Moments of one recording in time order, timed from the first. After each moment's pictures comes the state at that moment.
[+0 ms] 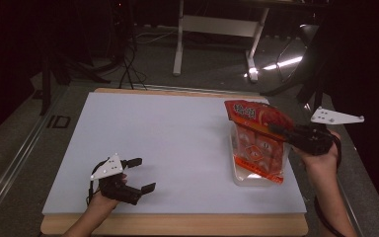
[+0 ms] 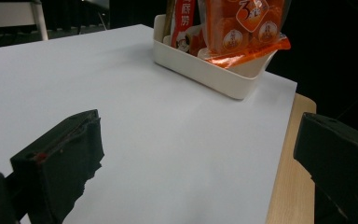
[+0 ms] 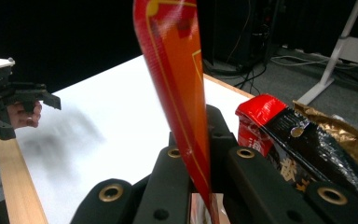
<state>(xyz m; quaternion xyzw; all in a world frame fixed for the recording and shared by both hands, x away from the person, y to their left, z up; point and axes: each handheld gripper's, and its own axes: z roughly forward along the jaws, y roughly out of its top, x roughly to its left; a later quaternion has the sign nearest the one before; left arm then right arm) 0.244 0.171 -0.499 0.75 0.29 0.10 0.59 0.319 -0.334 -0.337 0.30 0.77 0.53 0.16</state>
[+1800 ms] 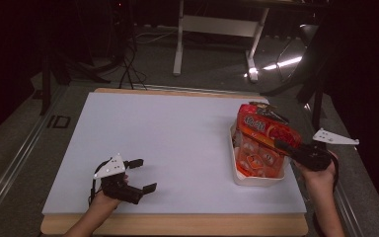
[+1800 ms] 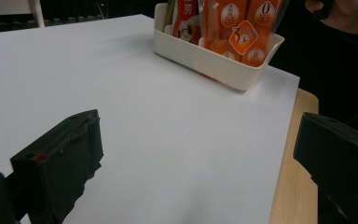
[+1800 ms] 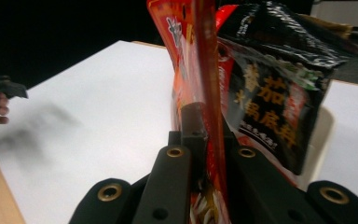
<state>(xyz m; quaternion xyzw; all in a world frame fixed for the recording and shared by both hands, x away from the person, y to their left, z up) 0.249 0.168 -0.507 0.75 0.29 0.09 0.58 0.316 -0.378 -0.409 0.38 0.74 0.53 0.15</state>
